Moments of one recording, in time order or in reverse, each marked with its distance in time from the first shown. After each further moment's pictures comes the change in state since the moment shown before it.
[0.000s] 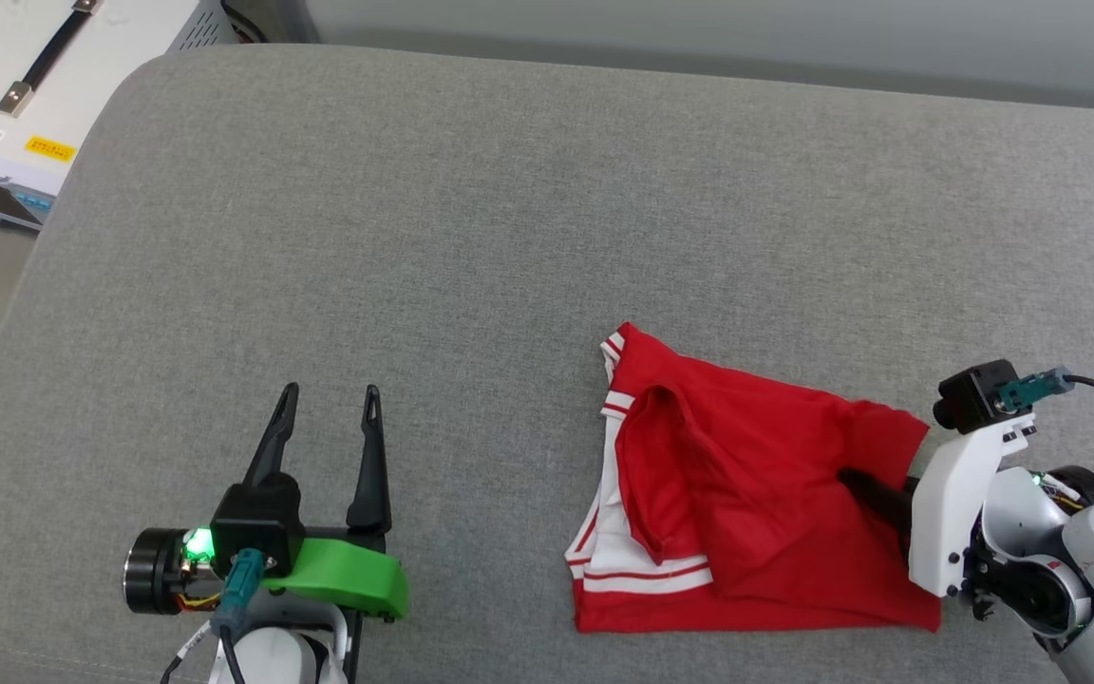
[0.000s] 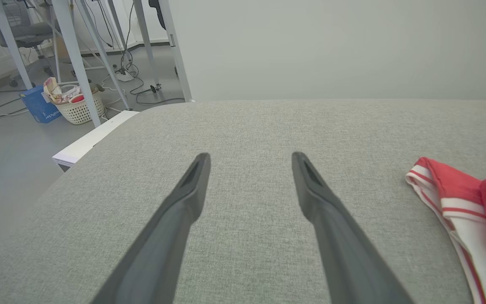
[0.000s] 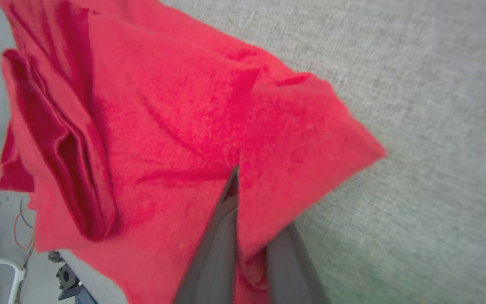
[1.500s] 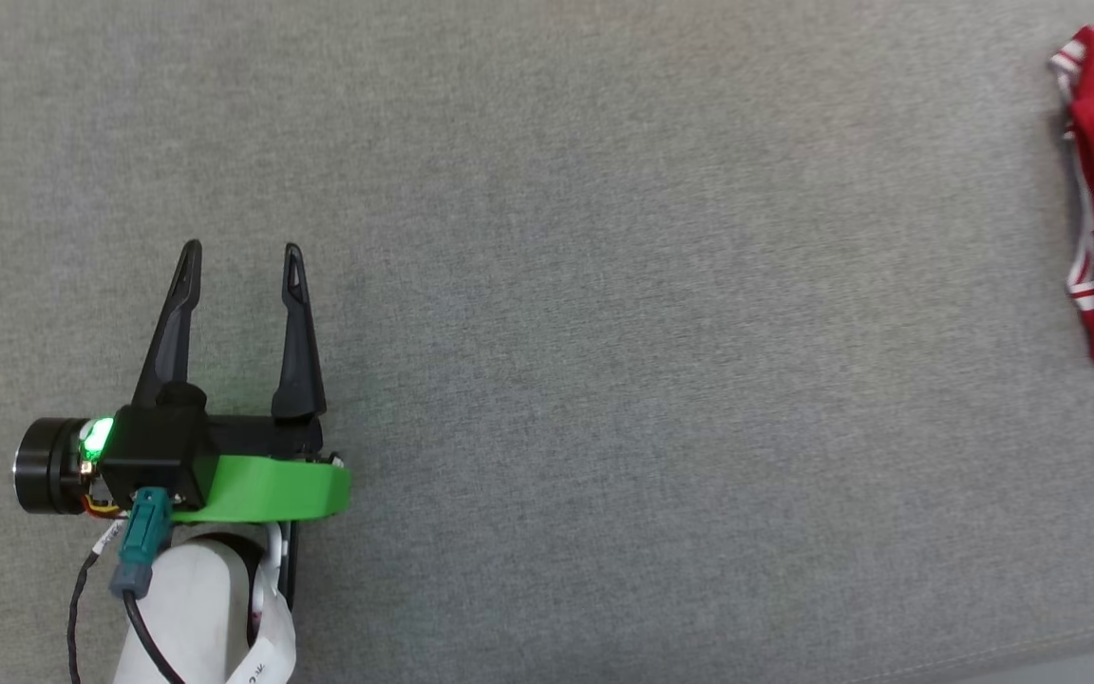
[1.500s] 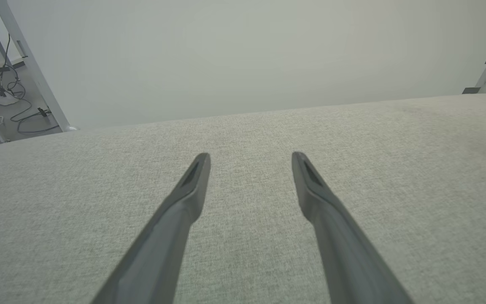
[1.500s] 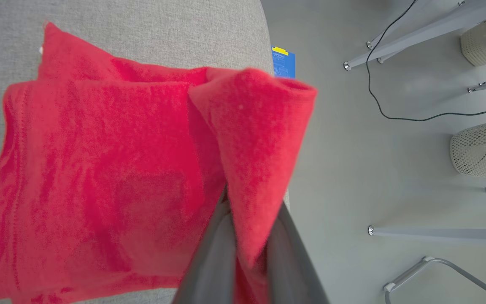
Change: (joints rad) left arm -0.114 0.047 0.059 -0.185 0.019 -0.011 0.000; right arm -0.444 -0.442 -0.162 0.244 -0.205 0.000 -0.027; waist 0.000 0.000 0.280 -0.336
